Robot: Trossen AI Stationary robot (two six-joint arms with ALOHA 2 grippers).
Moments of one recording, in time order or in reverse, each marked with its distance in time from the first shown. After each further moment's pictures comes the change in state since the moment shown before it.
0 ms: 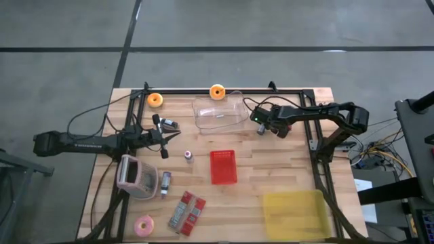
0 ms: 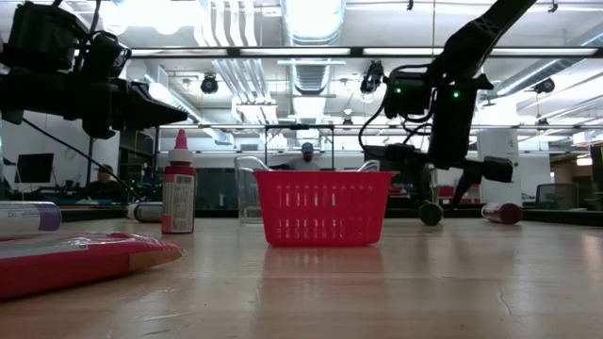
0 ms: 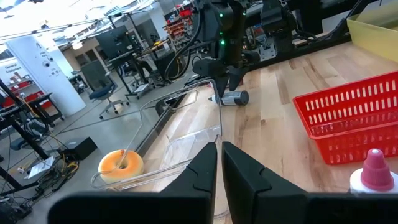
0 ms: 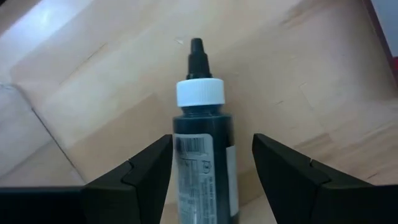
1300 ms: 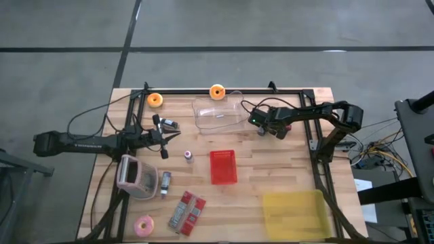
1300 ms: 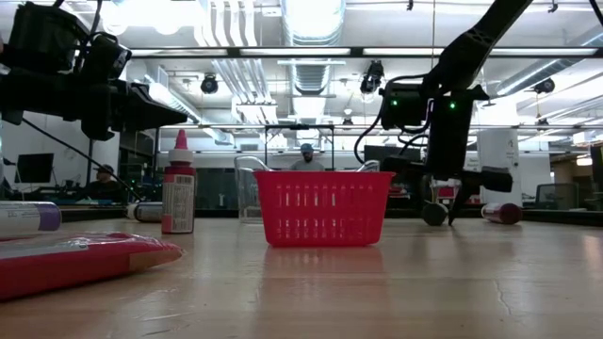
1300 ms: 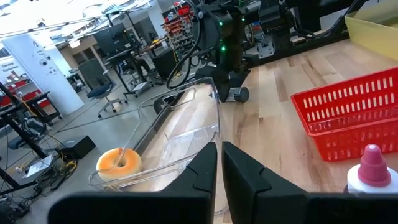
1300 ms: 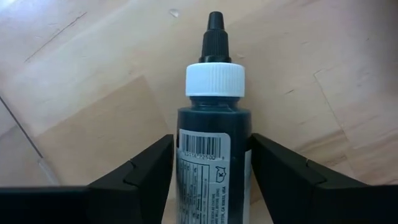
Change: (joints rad) left arm 0.000 0.000 0.000 -0.011 0.004 0.000; right arm -0.002 0.082 -0.006 0.047 -0.046 -0.047
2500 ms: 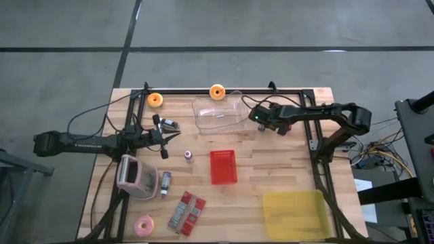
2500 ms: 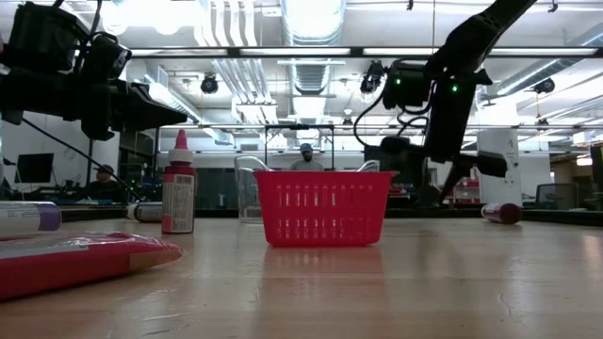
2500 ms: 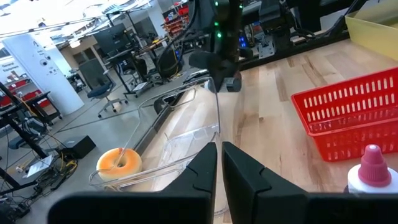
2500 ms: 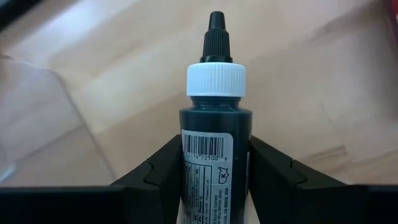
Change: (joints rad) left arm 0.000 0.000 0.000 0.000 -0.001 0.000; right arm 0.002 -0.118 0.018 -0.022 0.067 -0.071
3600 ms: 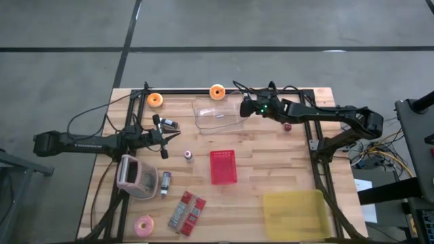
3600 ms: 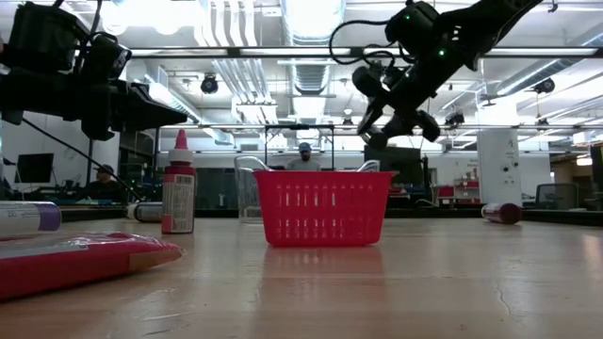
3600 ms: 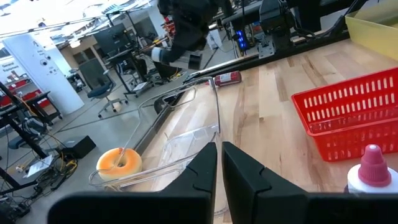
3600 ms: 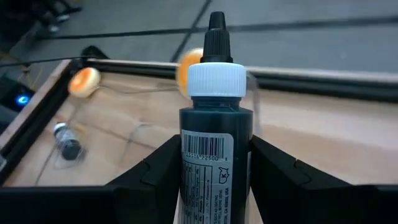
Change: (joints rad) left arm 0.000 0.000 0.000 0.000 0.000 0.000; right arm 0.001 -0.134 0.002 0.567 -0.038 -0.857
